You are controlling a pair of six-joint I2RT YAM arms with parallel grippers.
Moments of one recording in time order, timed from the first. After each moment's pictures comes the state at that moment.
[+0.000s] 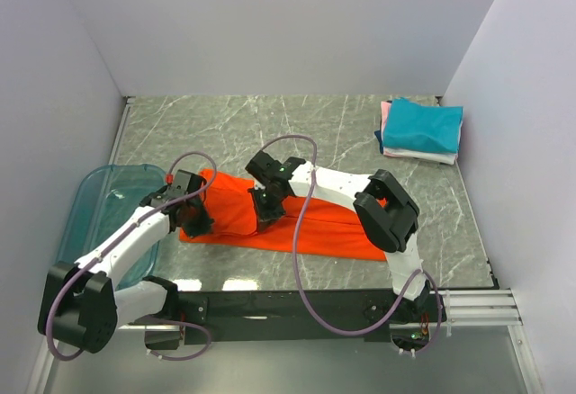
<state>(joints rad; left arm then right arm) -0.31 1.13 0.65 -0.67 -0.02 -0.80 0.90 2.03 1.52 -0.71 -0.28 0.62</state>
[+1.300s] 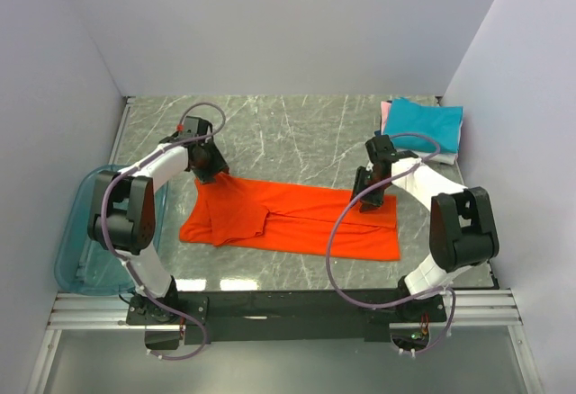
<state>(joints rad) -0.19 1.74 1.17 -0.49 0.05 -0.73 0.23 1.59 1.00 -0.70 -0.15 0.52</state>
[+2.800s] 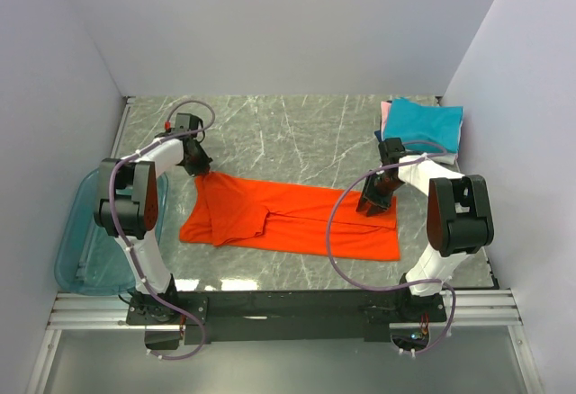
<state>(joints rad) -0.10 1.88 1.25 -0.45 -0.07 -0.69 0.08 1.71 1.00 -0.69 -0.21 0.49</state>
